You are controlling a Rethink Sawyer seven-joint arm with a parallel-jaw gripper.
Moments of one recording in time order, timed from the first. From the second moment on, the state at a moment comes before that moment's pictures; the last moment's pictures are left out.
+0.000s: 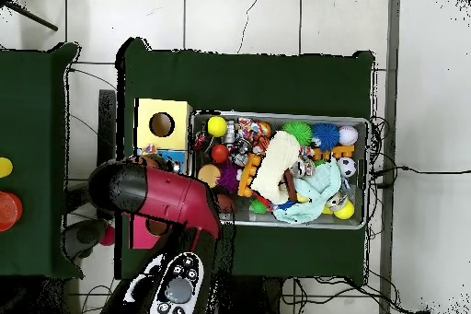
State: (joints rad) arm 0.30 -0.59 -0.33 1.69 0.49 0.46 1.58
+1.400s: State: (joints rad) arm 0.30 -0.58 -0.31 1.69 0.49 0.46 1.58
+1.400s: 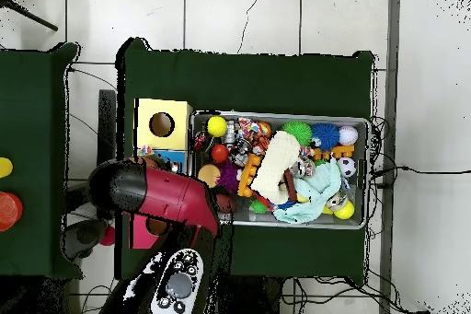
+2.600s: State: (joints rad) arm 0.29 -0.57 -0.29 1.70 0.45 0.44 1.58
